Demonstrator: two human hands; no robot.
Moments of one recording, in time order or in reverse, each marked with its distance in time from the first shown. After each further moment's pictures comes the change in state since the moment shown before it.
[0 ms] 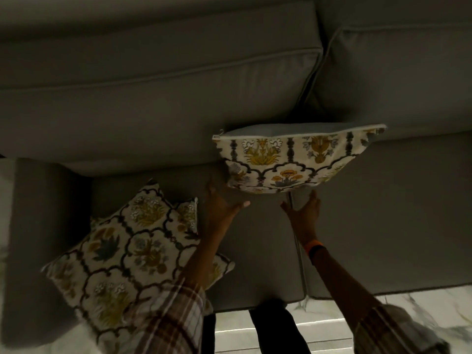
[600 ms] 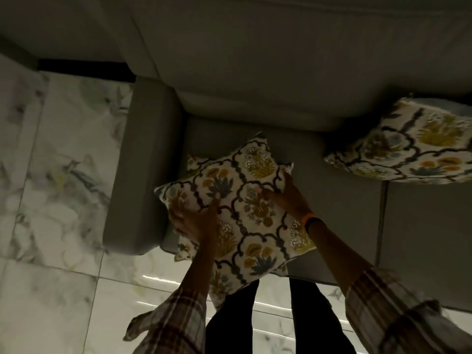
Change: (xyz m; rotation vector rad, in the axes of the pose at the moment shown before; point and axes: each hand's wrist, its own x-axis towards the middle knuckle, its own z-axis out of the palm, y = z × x) left_hand -0.062 -0.263 -0.227 -0.212 0.654 -0.579; right_hand -0.138 -0.048 0.275 -0.258 -0.660 -0.104
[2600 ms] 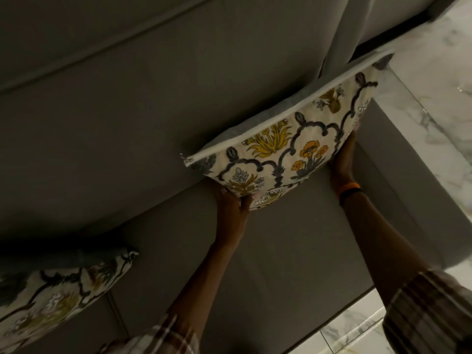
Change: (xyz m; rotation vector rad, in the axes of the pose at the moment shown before) left_hand -0.698 0.200 0.672 0.015 -0.988 1.084; right_hand -0.079 0.458 -0.899 0.907 1.185 -0.250
